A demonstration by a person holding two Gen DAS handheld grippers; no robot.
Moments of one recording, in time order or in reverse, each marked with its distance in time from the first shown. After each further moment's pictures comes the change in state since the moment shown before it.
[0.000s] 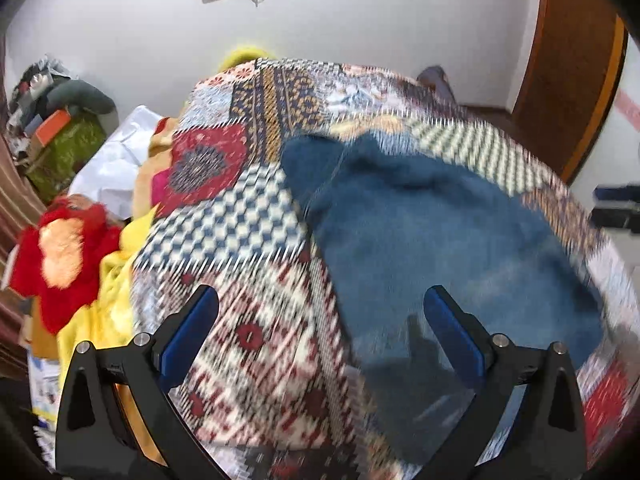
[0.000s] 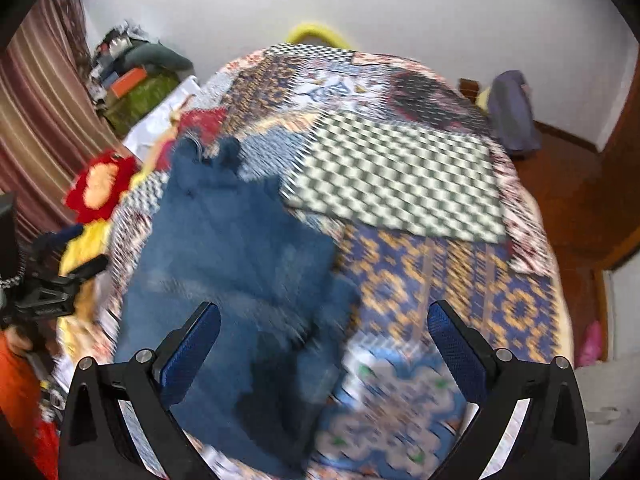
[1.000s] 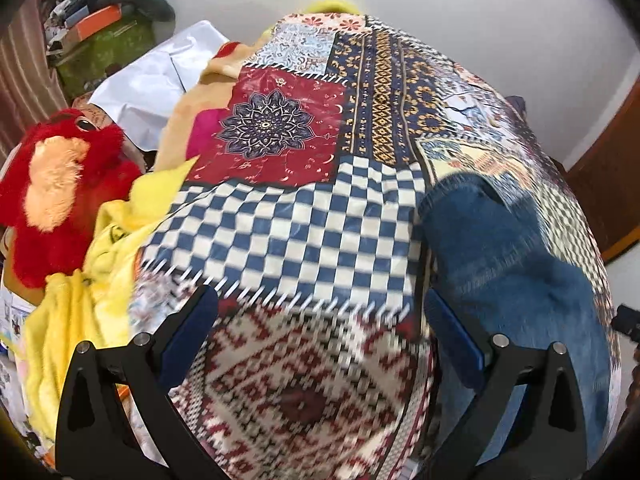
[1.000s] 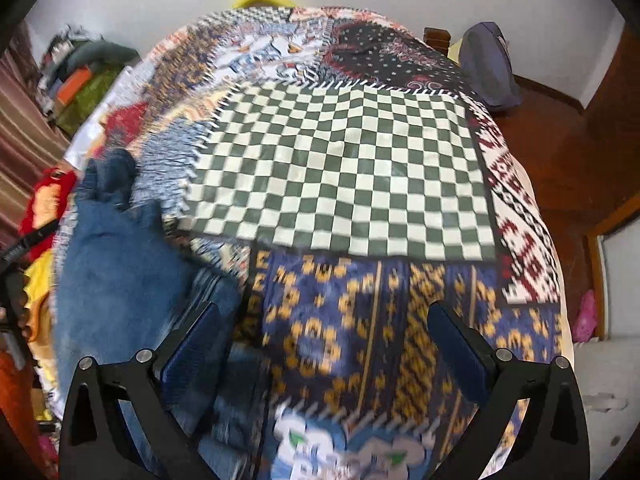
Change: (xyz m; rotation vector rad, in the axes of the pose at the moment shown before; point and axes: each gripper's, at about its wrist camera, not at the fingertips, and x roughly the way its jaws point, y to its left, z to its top) left arm 0.086 0.108 0.025 -0.330 0.125 0.053; right arm 0.076 -0.074 0.035 0.112 0.121 -0.079
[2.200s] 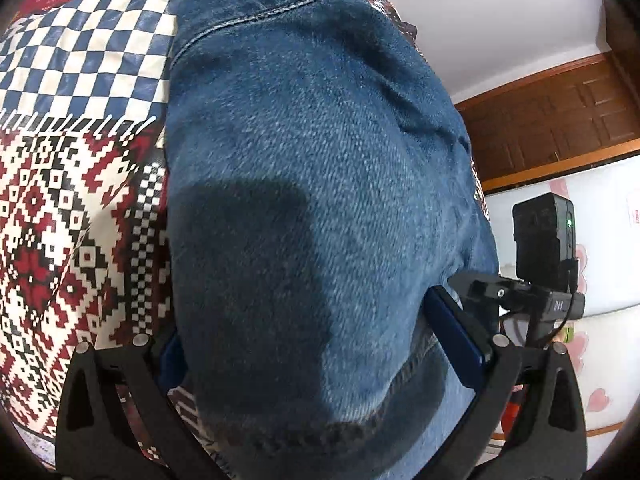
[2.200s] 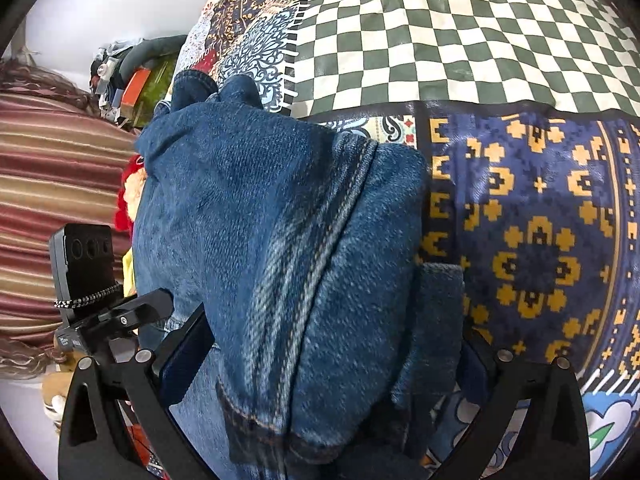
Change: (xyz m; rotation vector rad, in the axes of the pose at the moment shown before) left arm 0.061 -0.099 -0.062 -0.049 0.362 -0.565; right arm 0.082 0.055 -0.042 0.151 0.238 0.458
